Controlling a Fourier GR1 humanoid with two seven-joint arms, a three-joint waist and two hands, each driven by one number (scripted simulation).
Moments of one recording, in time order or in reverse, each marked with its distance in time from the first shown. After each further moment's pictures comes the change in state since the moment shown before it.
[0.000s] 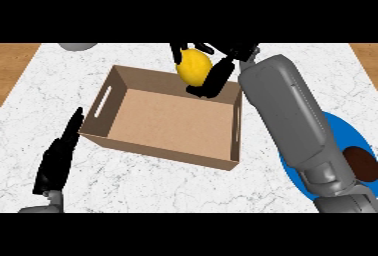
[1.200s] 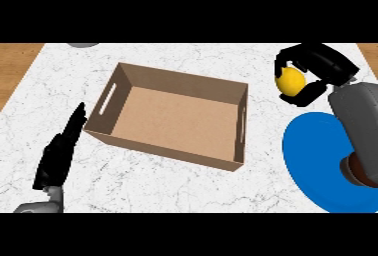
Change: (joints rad) left arm -0.025 0.021 -0.023 -0.016 0.013 -0.003 0.027; right arm 0.276 -0.377 0.001 0.132 0.180 -0.219 -0.325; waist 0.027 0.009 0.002
